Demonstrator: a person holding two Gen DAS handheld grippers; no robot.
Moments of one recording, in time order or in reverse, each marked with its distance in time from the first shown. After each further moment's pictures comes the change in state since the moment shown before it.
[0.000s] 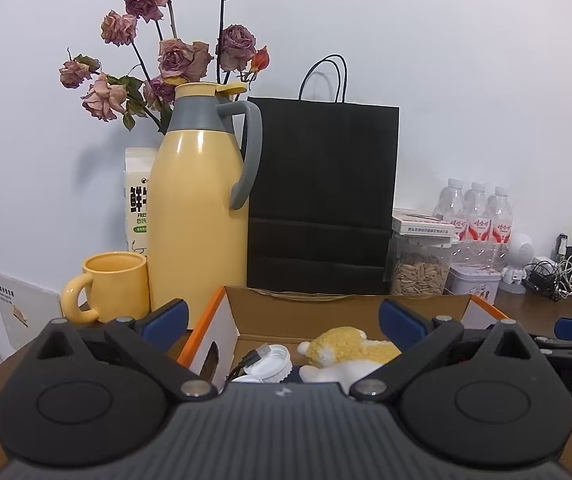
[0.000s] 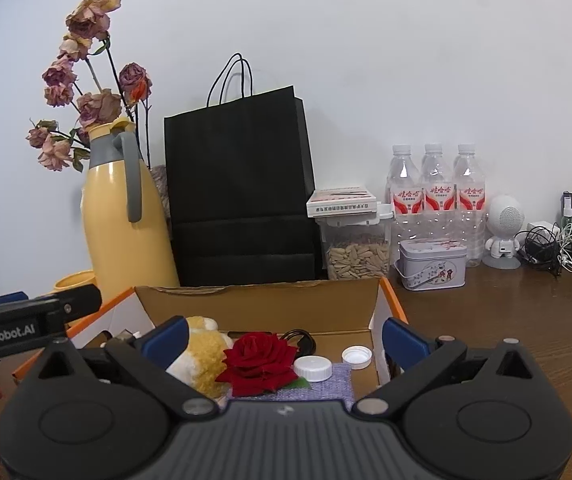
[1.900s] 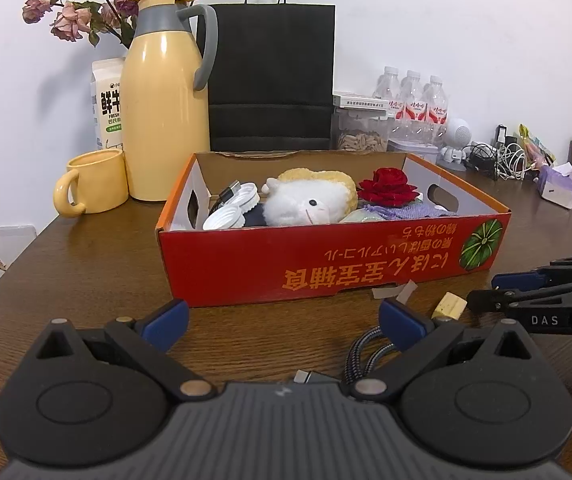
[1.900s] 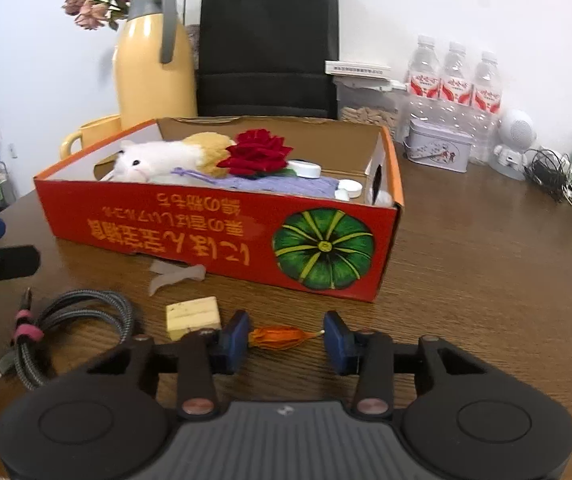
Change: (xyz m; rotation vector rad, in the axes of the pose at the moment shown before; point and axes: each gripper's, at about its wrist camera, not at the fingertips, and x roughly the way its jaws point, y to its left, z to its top) left arm -0.072 0.017 -0.058 0.108 0.300 -0.152; right arm -0.046 -0.021 -0.065 -0.159 0.368 0.051
